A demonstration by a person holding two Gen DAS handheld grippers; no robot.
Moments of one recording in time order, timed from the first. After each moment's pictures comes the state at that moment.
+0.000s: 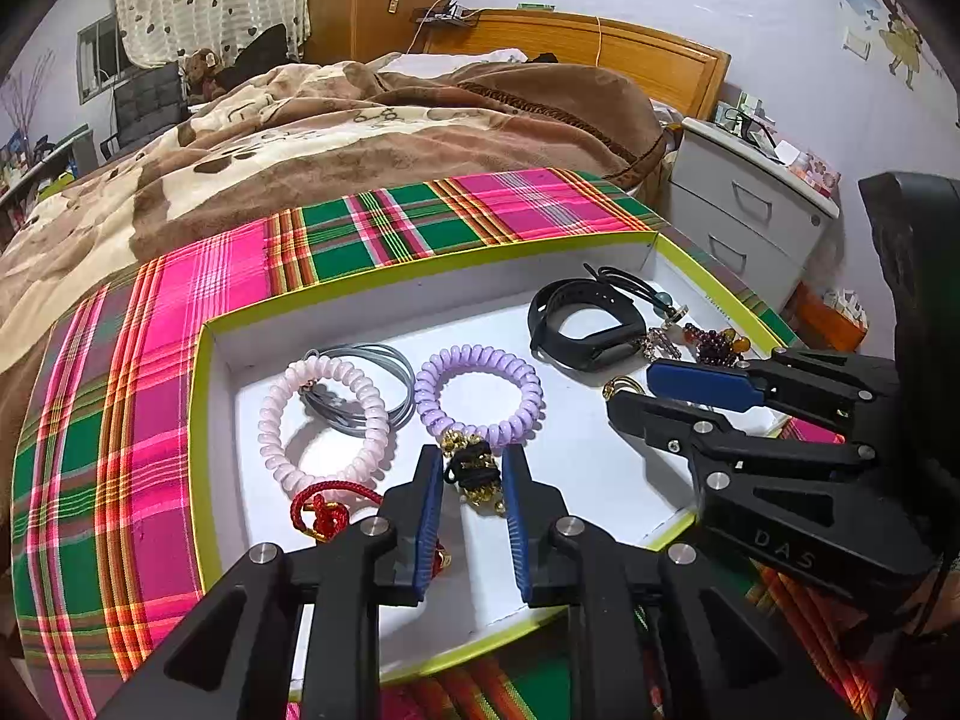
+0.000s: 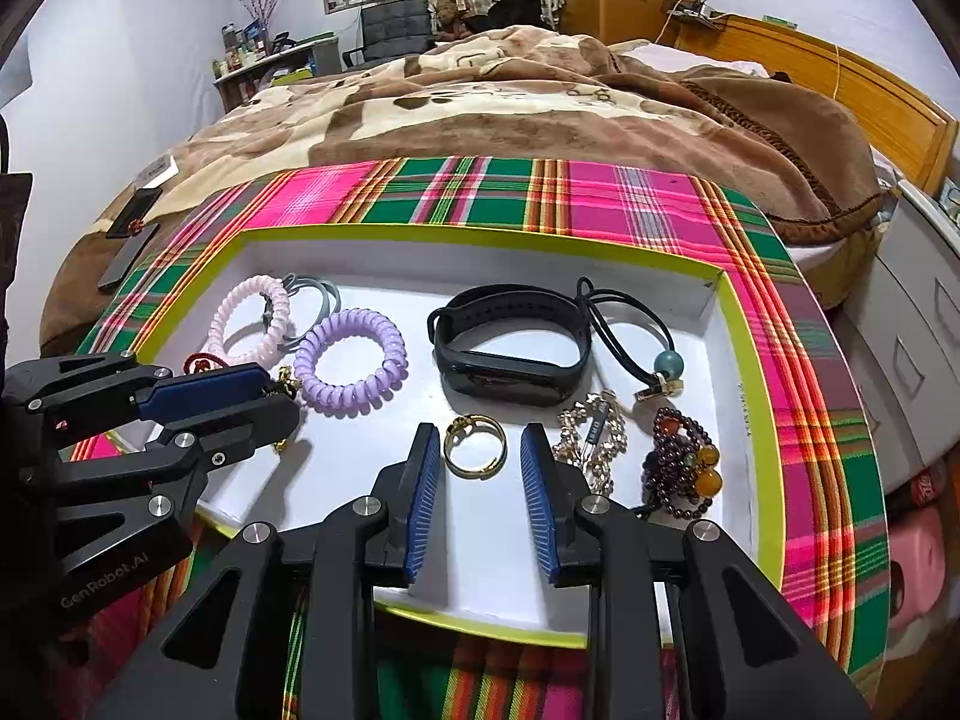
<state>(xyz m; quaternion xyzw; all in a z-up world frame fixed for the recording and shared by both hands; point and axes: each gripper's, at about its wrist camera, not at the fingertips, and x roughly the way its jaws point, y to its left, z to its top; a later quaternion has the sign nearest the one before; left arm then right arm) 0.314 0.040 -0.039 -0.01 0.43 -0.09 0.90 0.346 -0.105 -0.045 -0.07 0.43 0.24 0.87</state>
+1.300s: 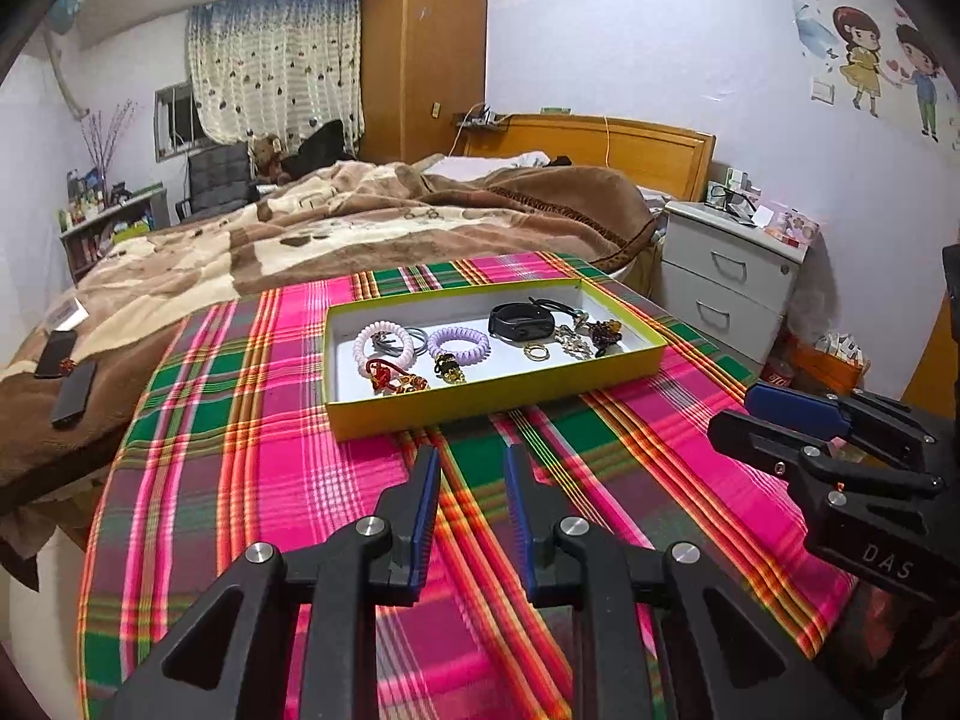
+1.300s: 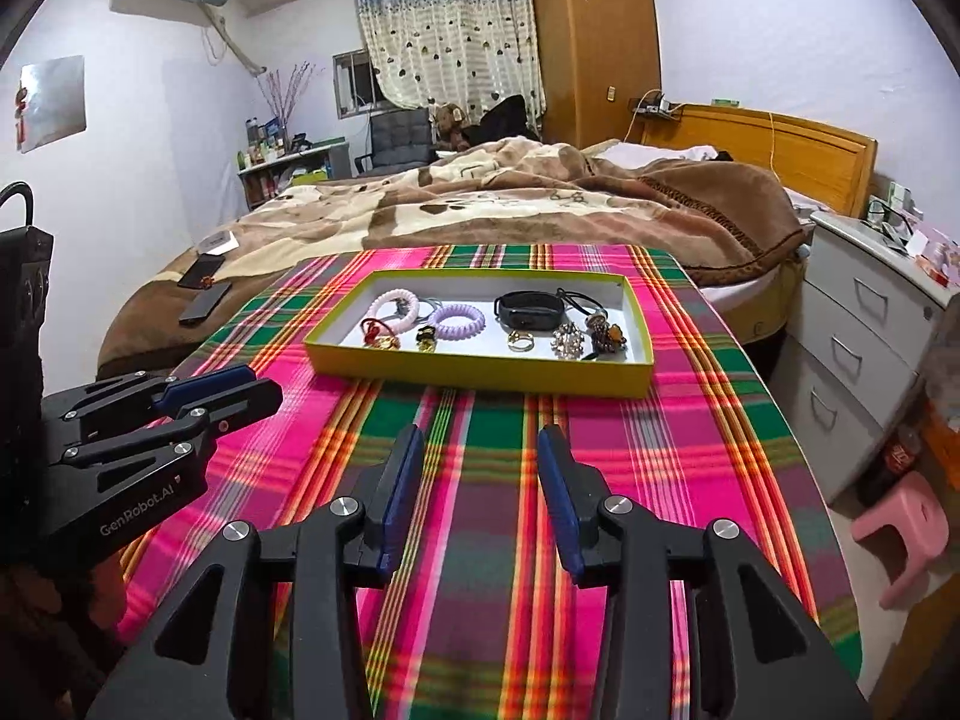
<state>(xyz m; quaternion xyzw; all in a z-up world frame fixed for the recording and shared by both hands) 0.111 0.013 0.015 -0.01 0.30 -0.03 0.95 0.152 -0.169 0.010 -0.03 0.30 0.24 0.92</state>
